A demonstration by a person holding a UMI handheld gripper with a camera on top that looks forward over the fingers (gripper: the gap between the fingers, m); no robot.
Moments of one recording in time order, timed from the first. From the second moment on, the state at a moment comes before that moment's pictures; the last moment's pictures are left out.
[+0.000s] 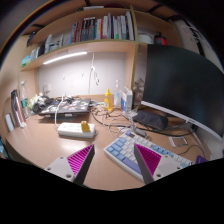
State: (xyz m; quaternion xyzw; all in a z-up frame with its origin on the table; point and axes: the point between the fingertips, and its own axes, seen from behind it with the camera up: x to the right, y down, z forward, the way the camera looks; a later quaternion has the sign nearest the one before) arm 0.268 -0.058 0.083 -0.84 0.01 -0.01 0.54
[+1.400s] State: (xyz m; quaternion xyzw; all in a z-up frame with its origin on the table) arm 0.157 0.126 0.043 -0.83 0.03 0.00 0.56
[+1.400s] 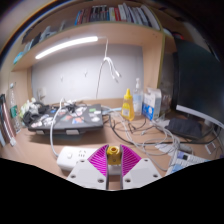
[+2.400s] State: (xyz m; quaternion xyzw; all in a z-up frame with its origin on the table) arm 0.228 0.092 -0.009 -0.92 0.03 0.00 0.39
